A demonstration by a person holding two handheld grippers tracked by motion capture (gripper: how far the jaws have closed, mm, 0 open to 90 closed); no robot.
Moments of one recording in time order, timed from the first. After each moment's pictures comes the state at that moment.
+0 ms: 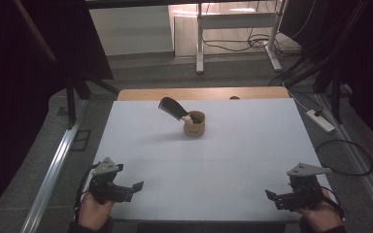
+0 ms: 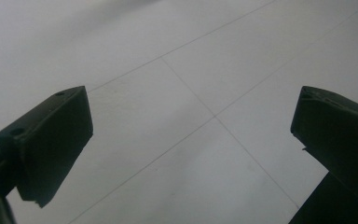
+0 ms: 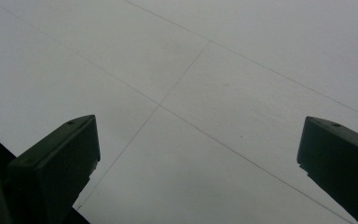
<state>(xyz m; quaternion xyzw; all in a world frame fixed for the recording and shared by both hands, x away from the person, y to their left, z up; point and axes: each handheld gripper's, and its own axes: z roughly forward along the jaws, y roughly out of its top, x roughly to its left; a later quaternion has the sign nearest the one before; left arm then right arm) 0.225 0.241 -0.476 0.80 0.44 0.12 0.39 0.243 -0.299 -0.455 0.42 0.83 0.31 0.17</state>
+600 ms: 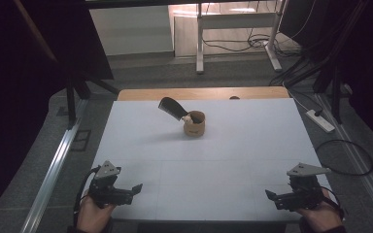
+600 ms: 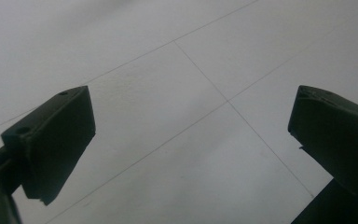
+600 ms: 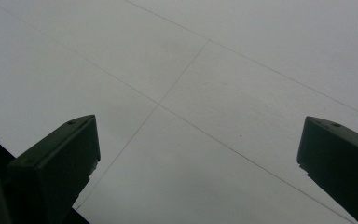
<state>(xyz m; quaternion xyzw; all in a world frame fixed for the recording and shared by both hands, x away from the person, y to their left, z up) 0.219 0.237 -0.479 0.80 0.45 0.14 0.36 0.243 -0.298 -0.455 0.42 0.83 0.31 0.17</state>
